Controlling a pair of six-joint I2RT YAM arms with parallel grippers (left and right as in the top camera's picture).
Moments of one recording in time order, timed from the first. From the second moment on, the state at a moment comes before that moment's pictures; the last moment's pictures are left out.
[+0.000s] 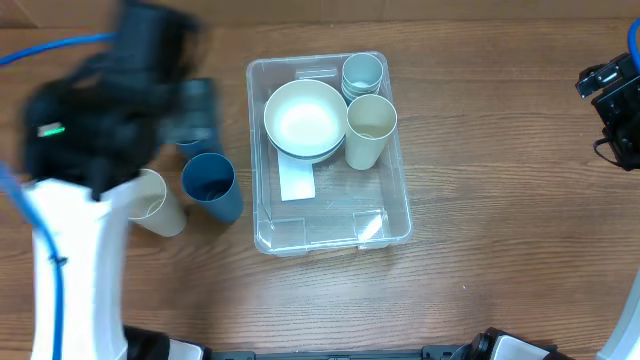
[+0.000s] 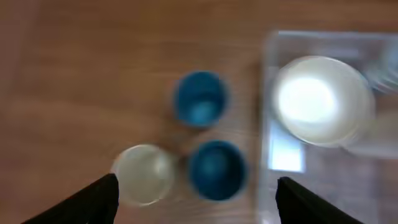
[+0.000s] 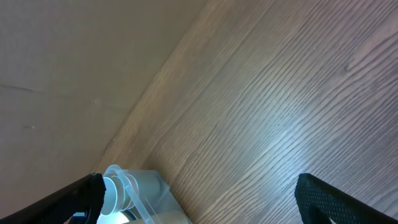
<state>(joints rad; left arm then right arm) -0.23 1.61 2.26 -1.66 -0.31 -0.32 -0.40 1.39 1.70 -1.10 -0.20 0.62</state>
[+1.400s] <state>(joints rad) -0.30 1.59 2.19 -1.51 0.03 -0.15 -0.40 1.39 1.70 -1.10 -0.20 0.62</state>
